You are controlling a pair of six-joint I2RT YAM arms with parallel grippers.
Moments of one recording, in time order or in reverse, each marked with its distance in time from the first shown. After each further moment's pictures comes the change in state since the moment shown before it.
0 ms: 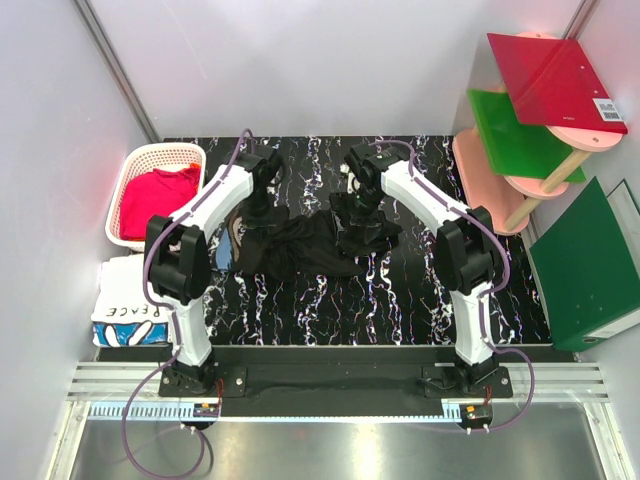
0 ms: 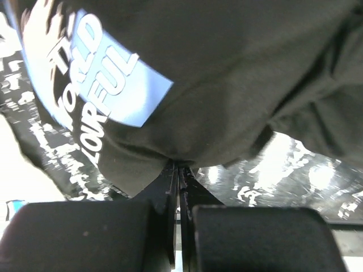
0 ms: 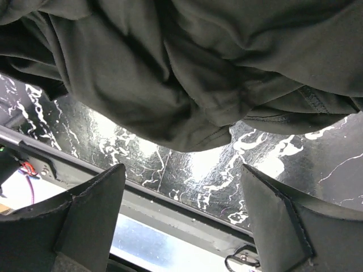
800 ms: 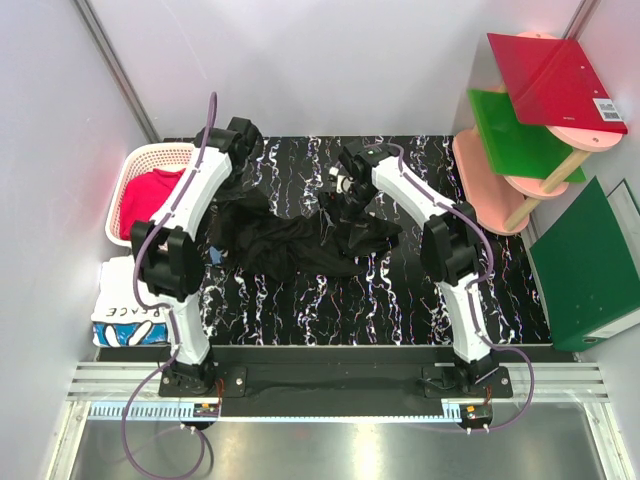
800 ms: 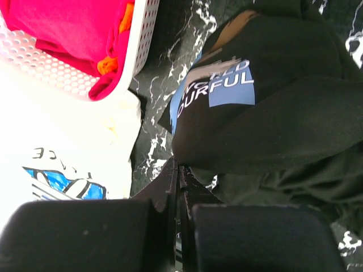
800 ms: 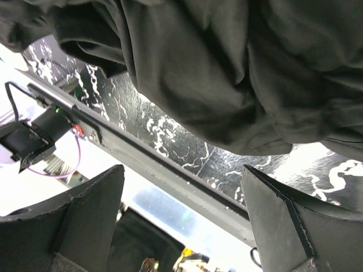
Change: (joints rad) left arm 0.106 -0.008 0.224 -0.123 -0.423 -0.076; right arm 0.002 0.142 0.182 -0.106 -0.242 -0.012
